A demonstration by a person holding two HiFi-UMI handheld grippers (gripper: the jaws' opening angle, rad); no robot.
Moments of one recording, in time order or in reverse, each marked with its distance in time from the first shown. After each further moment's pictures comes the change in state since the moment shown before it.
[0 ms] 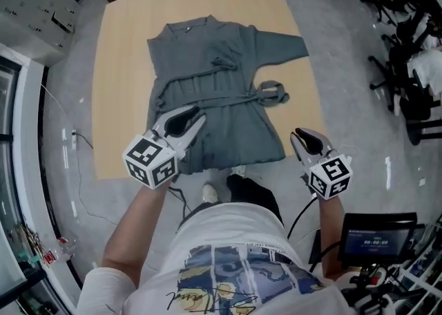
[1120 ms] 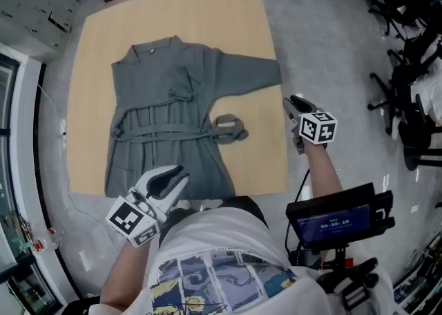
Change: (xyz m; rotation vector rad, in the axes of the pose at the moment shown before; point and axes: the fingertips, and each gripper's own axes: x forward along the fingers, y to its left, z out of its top) left arm 0.101 -0.097 0.012 -0.044 0.048 0.054; right arm 0.136 -0.321 -0.014 0.245 0.036 0.013
